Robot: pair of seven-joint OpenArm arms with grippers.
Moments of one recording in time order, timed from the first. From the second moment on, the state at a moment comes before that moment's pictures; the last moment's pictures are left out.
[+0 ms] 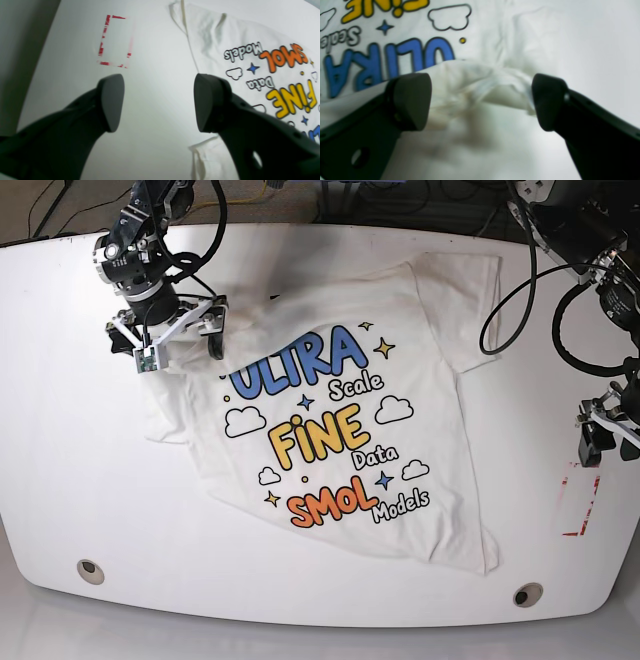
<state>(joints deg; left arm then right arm) -10.8 -17.8 -39.3 111.6 -31.9 -22.5 78.0 -17.4 -8.0 31.3 113.8 11.6 39.9 -48.3</state>
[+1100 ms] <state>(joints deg) -11.1 -17.6 -39.3 111.6 -25.7 -22.5 71.5 -23.6 -8.2 36.3 105.2 29.7 38.0 -53.7</state>
